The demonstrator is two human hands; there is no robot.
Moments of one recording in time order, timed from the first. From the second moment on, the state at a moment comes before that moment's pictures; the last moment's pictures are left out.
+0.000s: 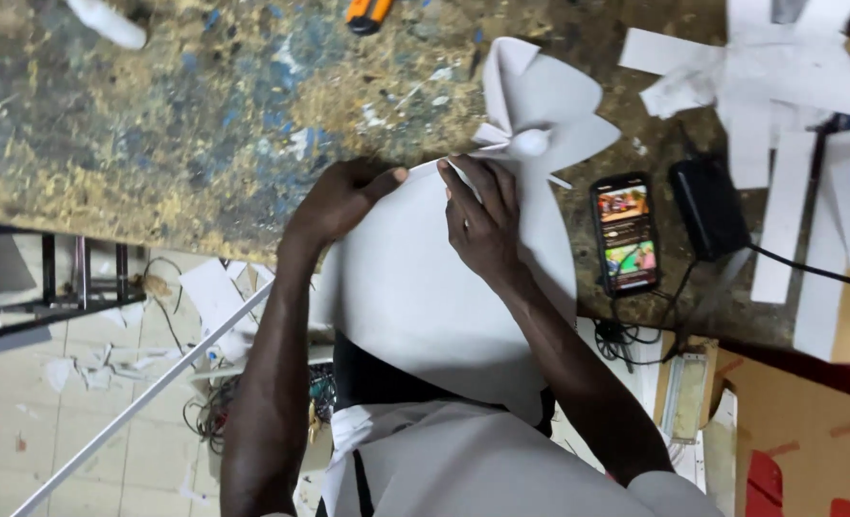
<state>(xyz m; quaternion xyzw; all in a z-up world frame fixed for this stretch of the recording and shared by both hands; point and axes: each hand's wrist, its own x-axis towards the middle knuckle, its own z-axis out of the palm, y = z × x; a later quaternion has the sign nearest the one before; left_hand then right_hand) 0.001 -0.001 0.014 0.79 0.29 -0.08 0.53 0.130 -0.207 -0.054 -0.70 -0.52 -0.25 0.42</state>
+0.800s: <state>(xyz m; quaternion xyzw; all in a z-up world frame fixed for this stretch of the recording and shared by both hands) -0.004 0.039 0.065 0.84 0.20 -0.16 0.49 0.117 -0.163 -0.069 -0.67 -0.53 -0.25 0.45</state>
